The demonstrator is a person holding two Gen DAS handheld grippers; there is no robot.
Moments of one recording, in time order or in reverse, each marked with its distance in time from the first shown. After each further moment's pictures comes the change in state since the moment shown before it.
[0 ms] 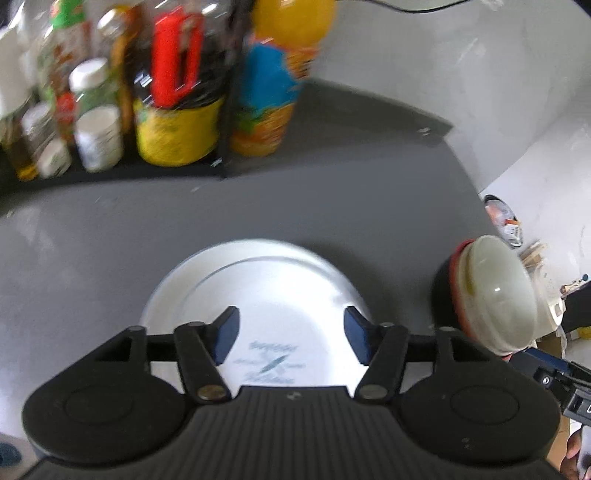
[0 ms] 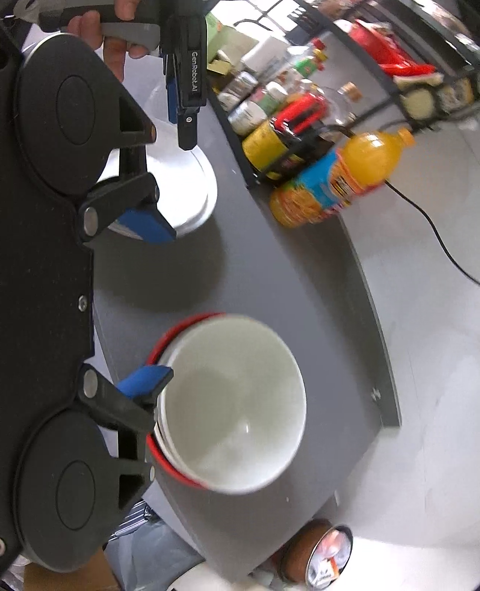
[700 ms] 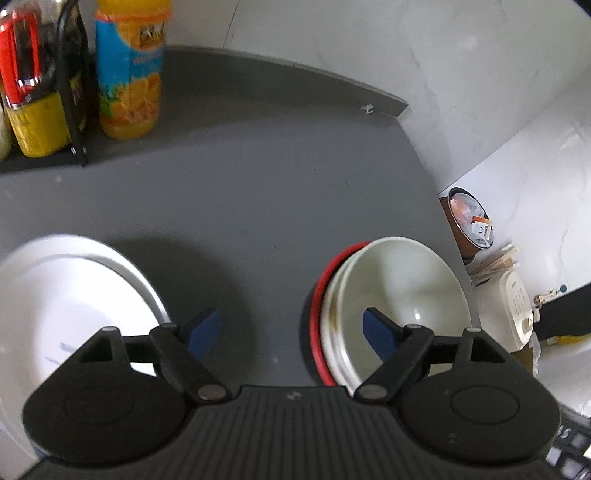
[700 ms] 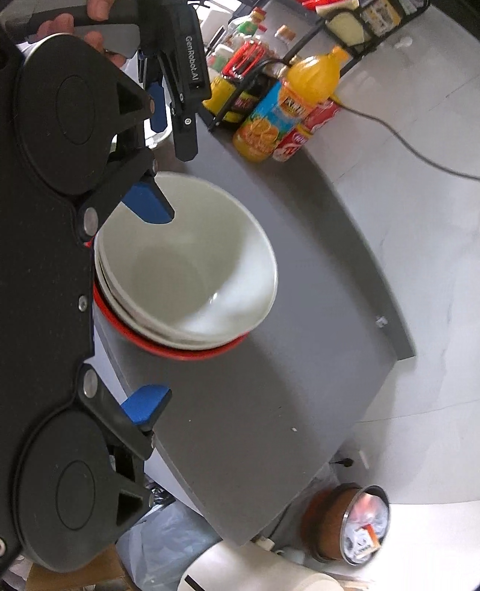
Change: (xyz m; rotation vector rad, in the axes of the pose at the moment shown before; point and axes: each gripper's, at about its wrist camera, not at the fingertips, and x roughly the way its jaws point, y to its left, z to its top) left arm 0.067 -0.140 0.022 -0.064 0.076 -0.068; right arm 0.028 -0.128 0.032 0.133 0.043 0.020
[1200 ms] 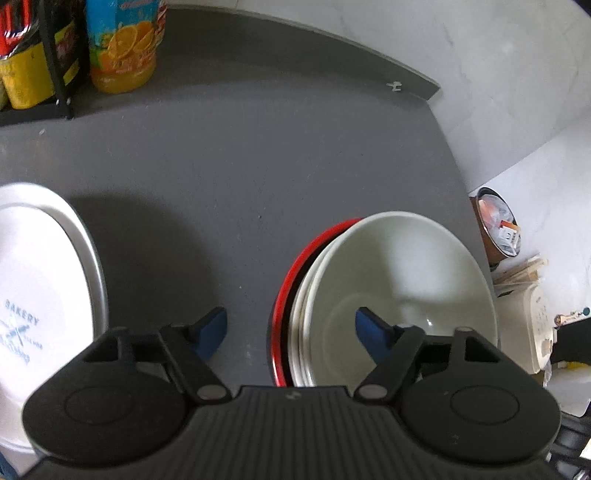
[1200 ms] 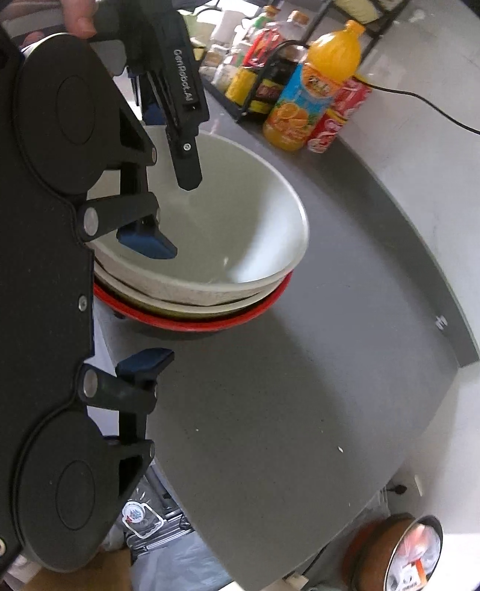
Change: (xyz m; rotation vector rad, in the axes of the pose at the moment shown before) left arm 0.053 -0.027 -0.013 -0.100 0.037 0.084; right arm 0.057 -0.035 0.020 -0.004 0.192 0.096
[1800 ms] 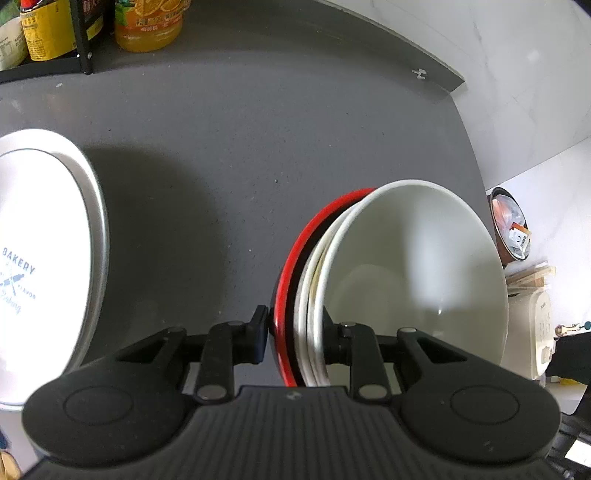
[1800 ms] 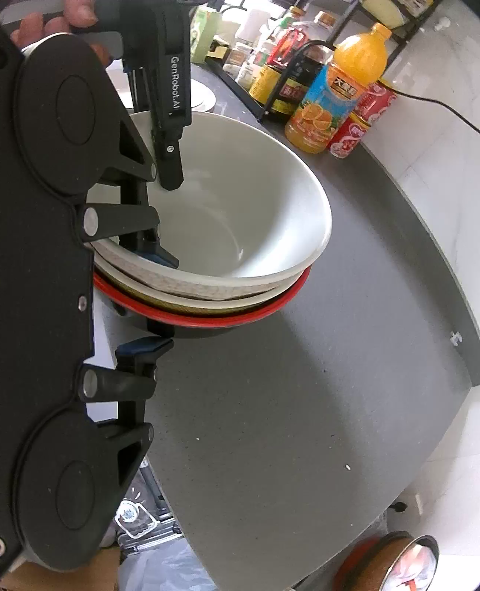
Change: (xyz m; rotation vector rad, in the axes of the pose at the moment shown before) left arm 0.004 0.008 -0.011 -0.081 0.057 0.014; right arm 0.009 -0.003 0.001 -0.063 0.042 0.010
